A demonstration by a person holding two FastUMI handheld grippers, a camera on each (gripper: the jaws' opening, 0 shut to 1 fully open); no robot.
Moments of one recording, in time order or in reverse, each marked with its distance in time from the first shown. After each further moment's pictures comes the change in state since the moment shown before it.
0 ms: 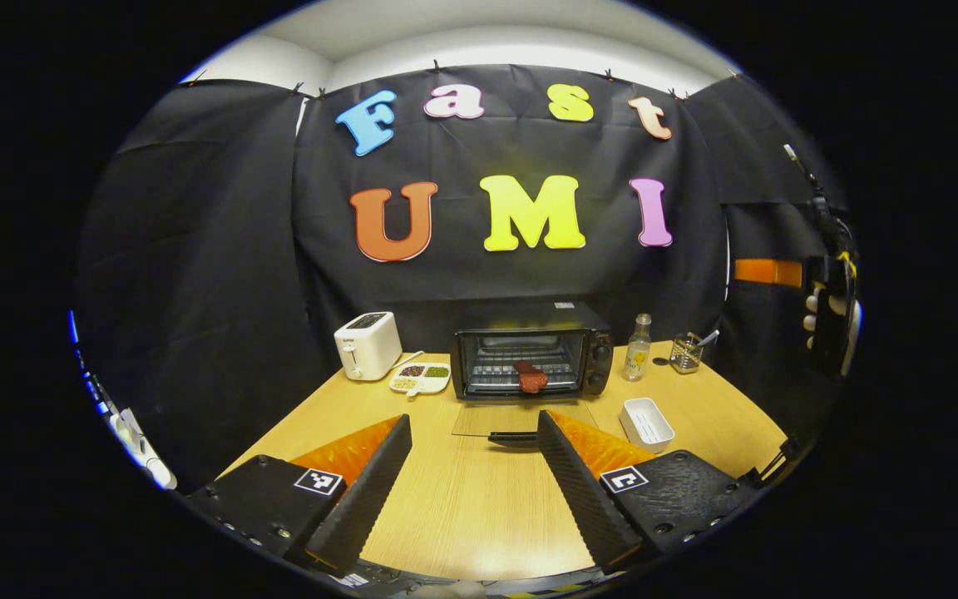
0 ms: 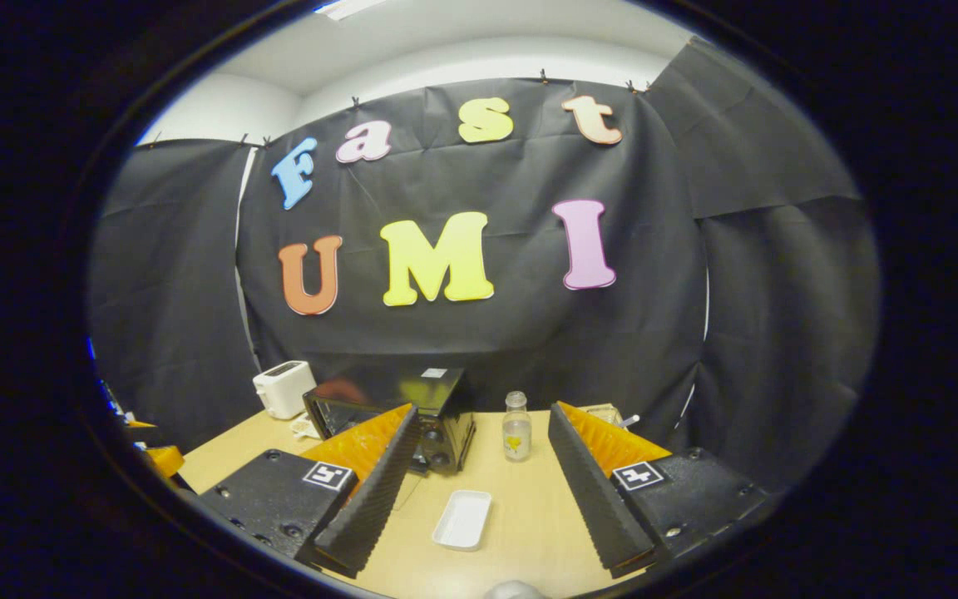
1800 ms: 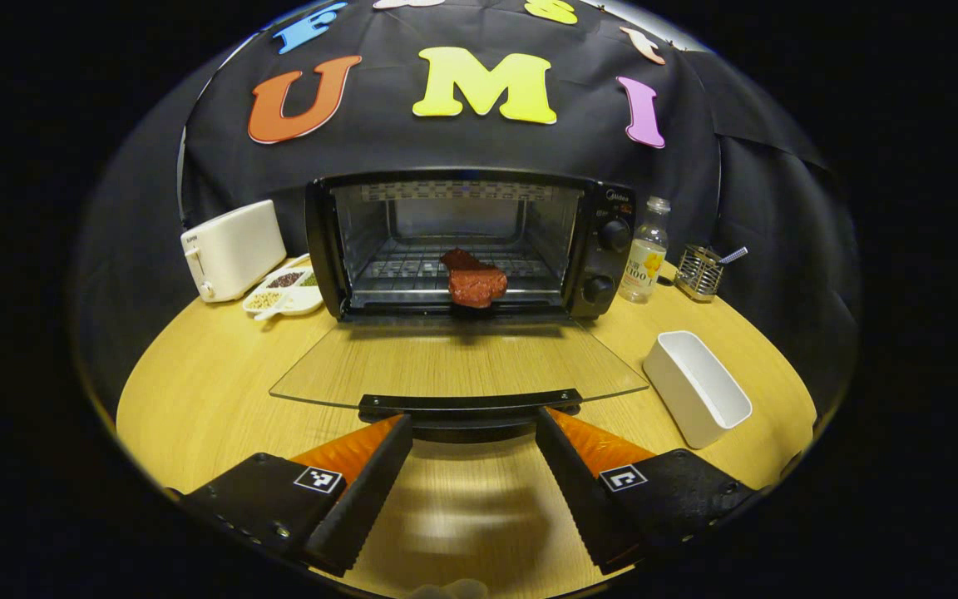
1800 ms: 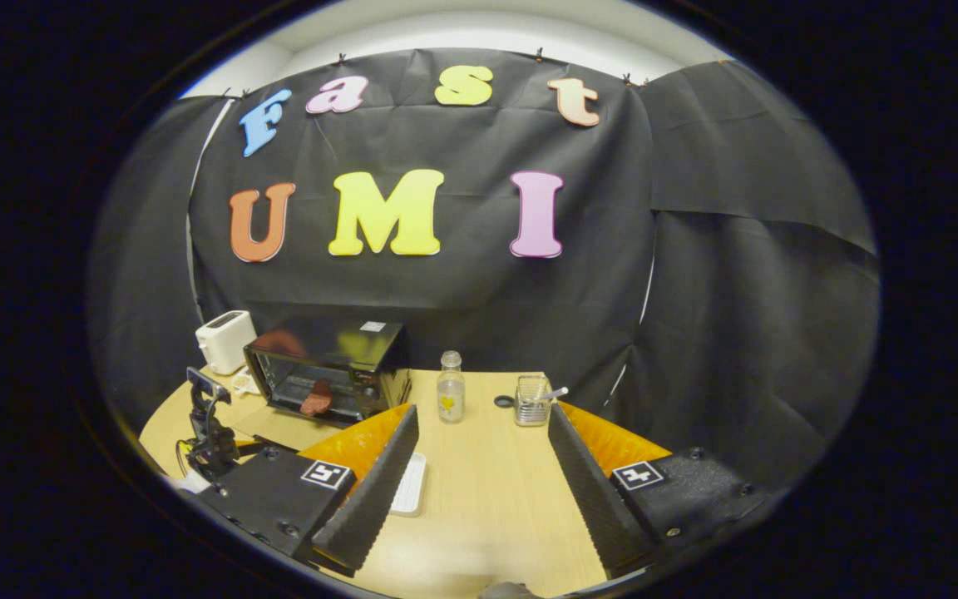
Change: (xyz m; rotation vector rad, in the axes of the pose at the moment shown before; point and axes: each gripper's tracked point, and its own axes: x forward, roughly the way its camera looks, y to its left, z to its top) left arm 0.209 -0.075 -0.130 -0.022 0.266 -0.232; right arm -0.027 -0.024 -0.017 -0.089 0.162 -0.235
